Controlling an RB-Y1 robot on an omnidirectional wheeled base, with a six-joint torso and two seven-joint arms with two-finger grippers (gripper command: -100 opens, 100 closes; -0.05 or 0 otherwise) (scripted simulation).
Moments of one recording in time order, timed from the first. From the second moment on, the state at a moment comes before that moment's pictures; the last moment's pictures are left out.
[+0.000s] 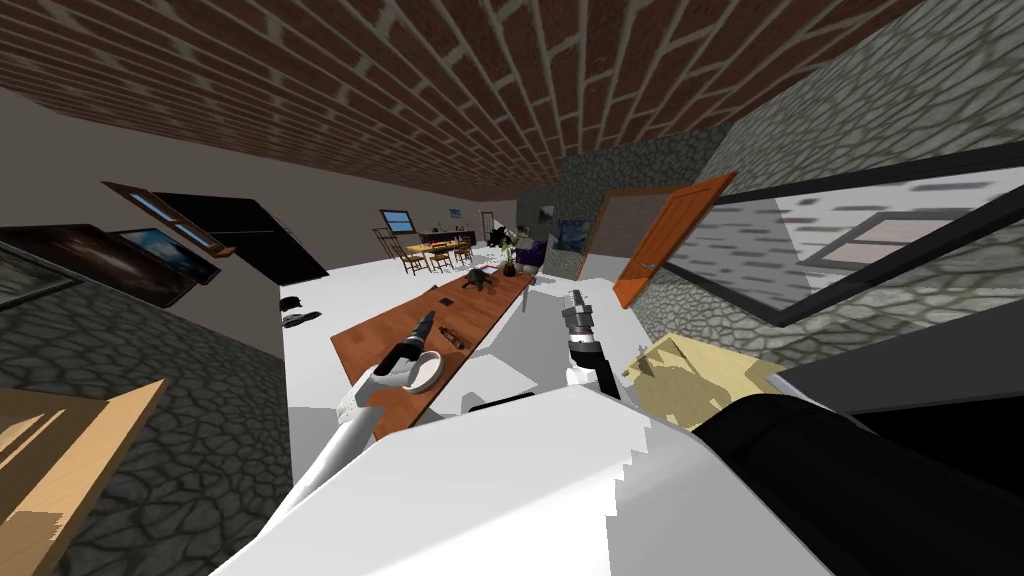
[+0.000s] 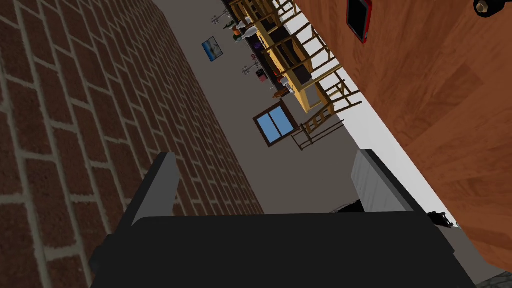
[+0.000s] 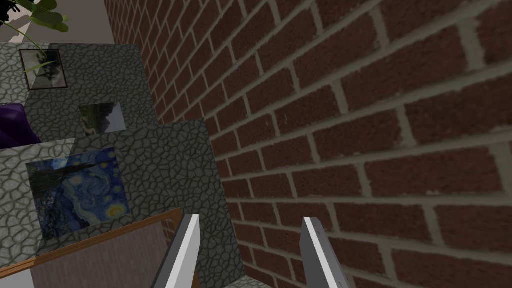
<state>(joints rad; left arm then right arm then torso) 0.00 0.39 0.01 -1.54 0.18 0.12 -0.34 0.52 -0.05 0.00 -2.20 -0.09 -0.47 0.00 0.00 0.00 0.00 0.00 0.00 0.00</state>
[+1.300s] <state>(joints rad) -0.18 0.44 0.01 -1.25 0.27 0.40 -0.42 0.52 -0.05 0.00 -2.20 -0.09 -0.47 0.00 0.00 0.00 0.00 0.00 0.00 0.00</state>
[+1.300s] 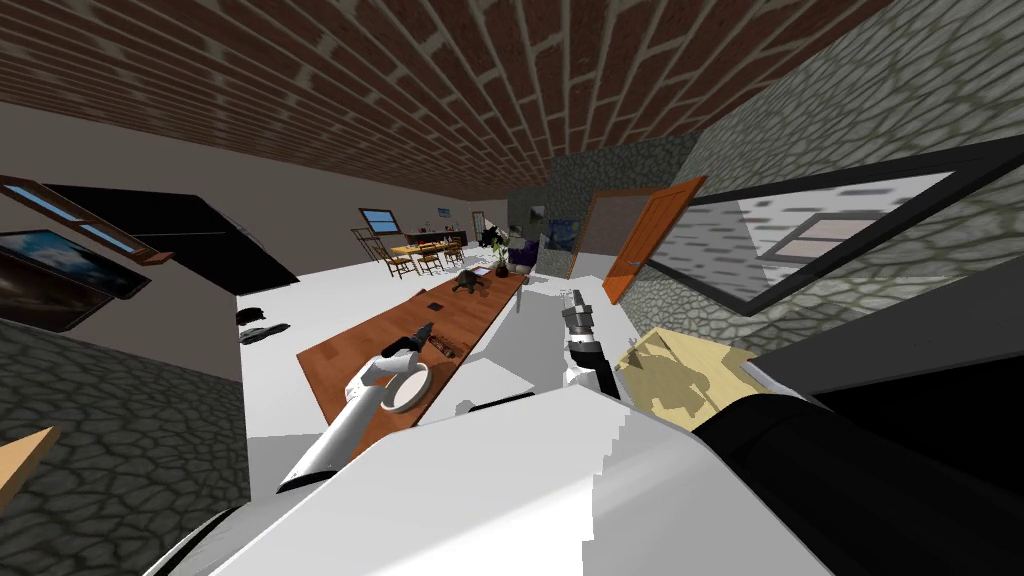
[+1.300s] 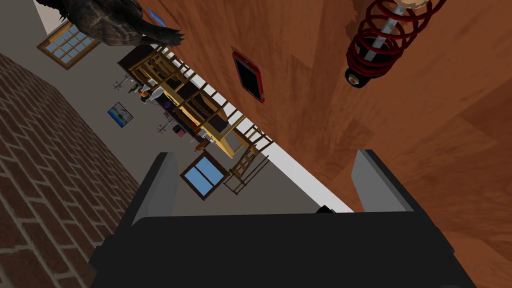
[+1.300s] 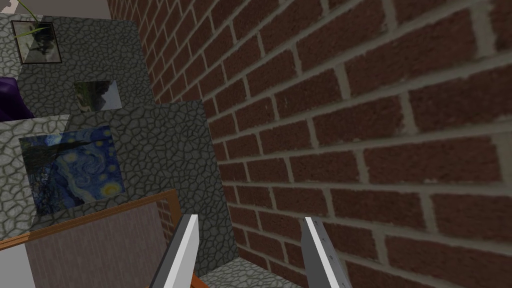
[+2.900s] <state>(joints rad) -0.31 0.41 0.00 -0.93 0.36 0.71 -0.47 0.52 -0.05 0.00 -2.20 -0.09 -0.47 0.00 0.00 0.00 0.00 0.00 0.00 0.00</state>
